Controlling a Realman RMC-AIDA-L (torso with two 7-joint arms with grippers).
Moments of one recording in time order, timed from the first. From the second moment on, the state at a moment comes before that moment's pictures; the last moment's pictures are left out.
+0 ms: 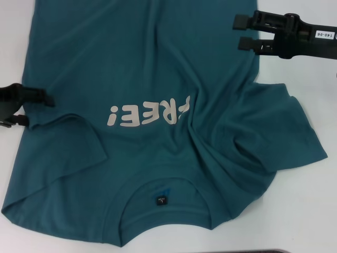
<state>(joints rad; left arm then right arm) -0.62 -1.98 -2.52 -0.81 -0.53 1.49 -2.77 0.58 1.95 -0.75 -0.49 -1.77 -1.54 2.27</state>
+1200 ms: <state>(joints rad) -0.58 -1.95 -2.53 -0.79 -0.62 1.50 -2.73 0.58 1.95 -0.74 -0.49 -1.78 -1.54 2.27</state>
